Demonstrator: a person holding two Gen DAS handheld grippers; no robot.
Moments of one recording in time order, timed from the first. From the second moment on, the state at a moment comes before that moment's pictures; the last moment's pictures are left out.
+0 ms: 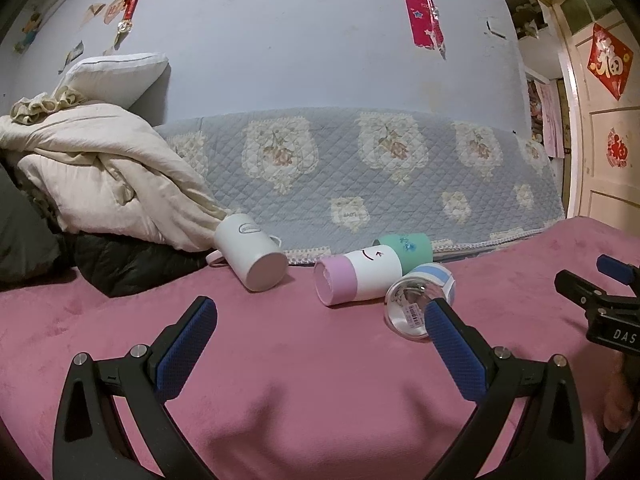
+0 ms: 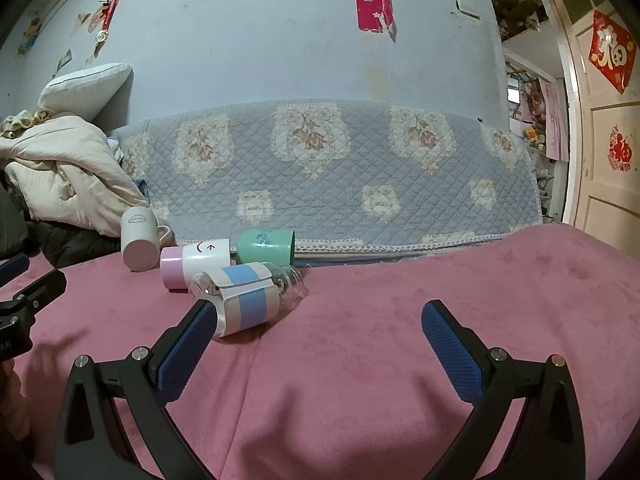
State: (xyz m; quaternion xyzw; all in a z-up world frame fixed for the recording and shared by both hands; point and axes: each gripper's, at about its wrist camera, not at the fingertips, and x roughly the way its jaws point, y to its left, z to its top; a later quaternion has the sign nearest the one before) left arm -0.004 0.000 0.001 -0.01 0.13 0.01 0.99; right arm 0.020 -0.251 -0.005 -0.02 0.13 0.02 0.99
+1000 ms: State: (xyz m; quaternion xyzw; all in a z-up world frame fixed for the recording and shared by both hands) left arm -0.006 0.000 0.000 -0.01 0.13 0.02 0.99; right arm 0.021 -0.251 -0.006 -0.02 0.14 0.02 0.99
